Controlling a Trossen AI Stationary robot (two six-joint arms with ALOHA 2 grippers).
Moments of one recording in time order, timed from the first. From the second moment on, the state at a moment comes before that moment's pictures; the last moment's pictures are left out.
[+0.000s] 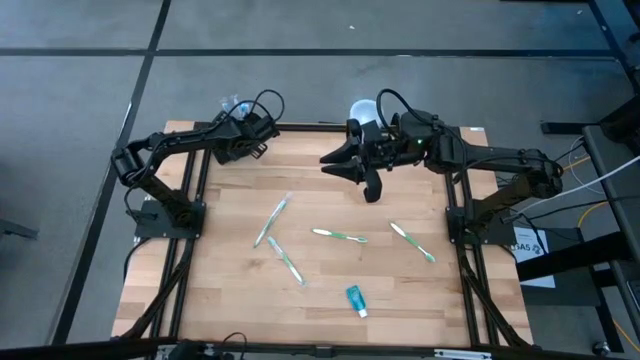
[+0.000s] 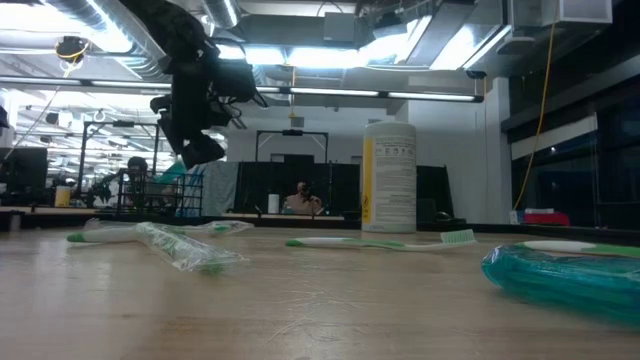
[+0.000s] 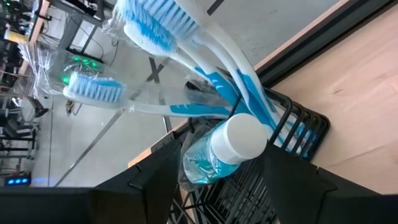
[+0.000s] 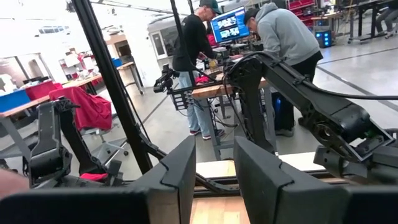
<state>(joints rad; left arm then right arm) 0.63 1.52 0.99 -0.77 -0.87 -0.24 -0.06 1.42 1.44 0.00 -0.29 0.25</state>
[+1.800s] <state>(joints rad) 0.59 1.40 1.03 -0.91 -0.89 -0.37 0.03 1.42 1.44 0.03 -0.22 0.25</state>
